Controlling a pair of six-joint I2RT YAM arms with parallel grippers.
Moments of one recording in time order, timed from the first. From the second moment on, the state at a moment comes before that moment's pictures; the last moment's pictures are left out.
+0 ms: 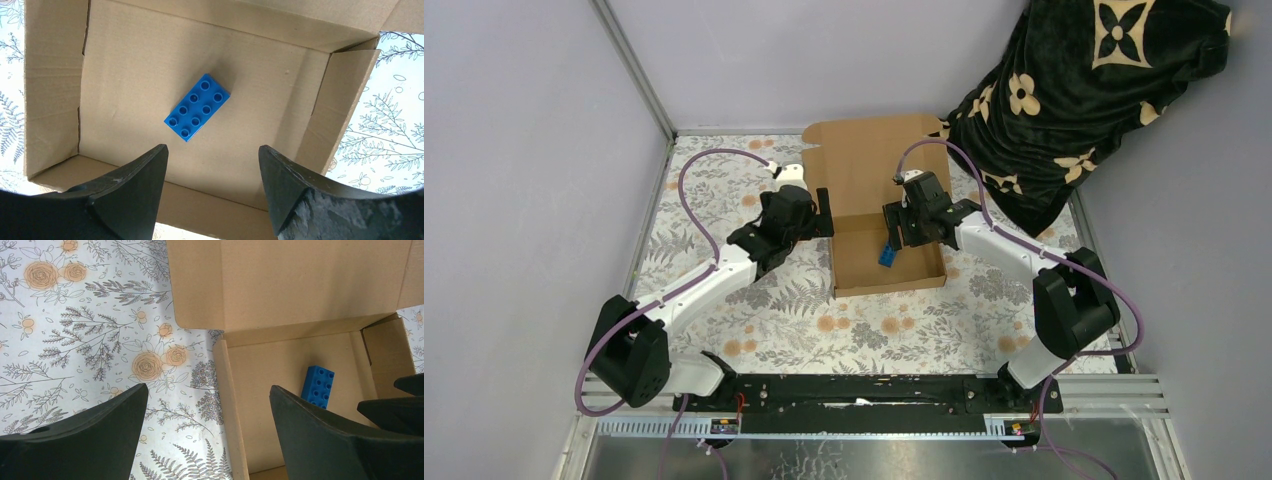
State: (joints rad) left arm -0.58 1.34 0.94 -0.19 -0.35 -0.46; right arm 0.56 1.62 1.13 -0.44 0.02 0.23
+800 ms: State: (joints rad) left arm -0.58 1.26 0.88 -0.19 -0.31 -0.45; right arm 0.56 1.47 1.14 -0.45 0.09 0.35
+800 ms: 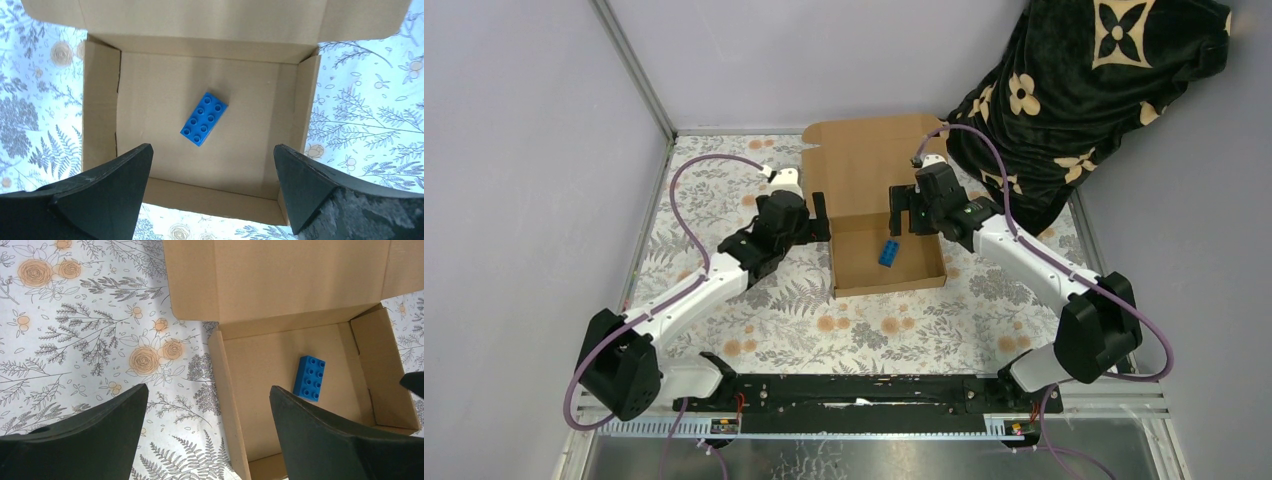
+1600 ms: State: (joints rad) left arm -0.28 1.41 1.05 -0.05 0.04 -0.30; right arm 0.20 1.63 1.43 -0.37 -0.08 0.12
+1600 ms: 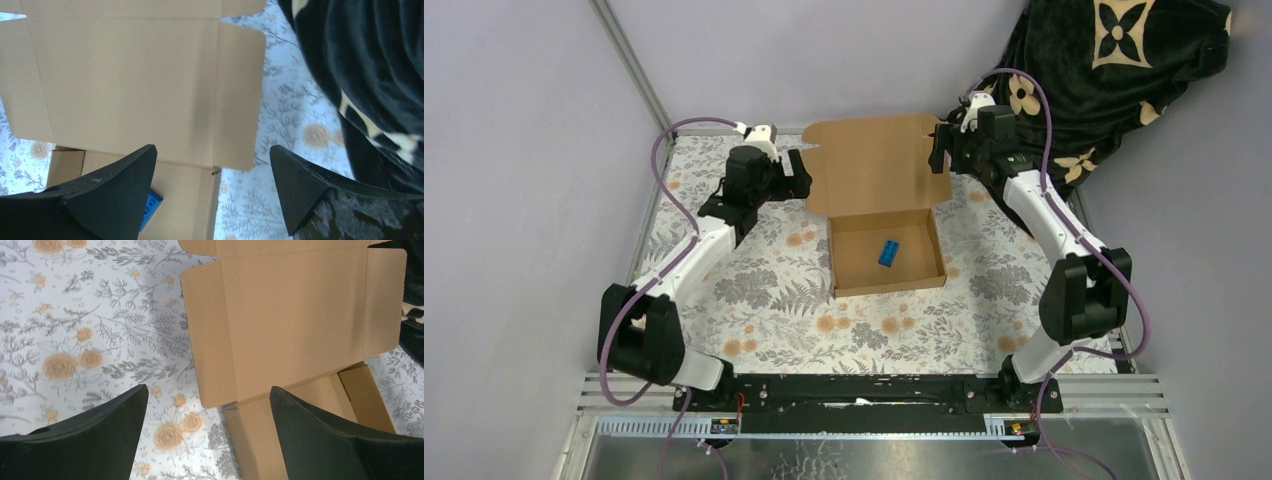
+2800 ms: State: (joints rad) left arm -0.11 1.83 1.25 0.21 0.45 -0.22; right arm 0.06 2.09 1.70 -0.08 -0.47 0.16
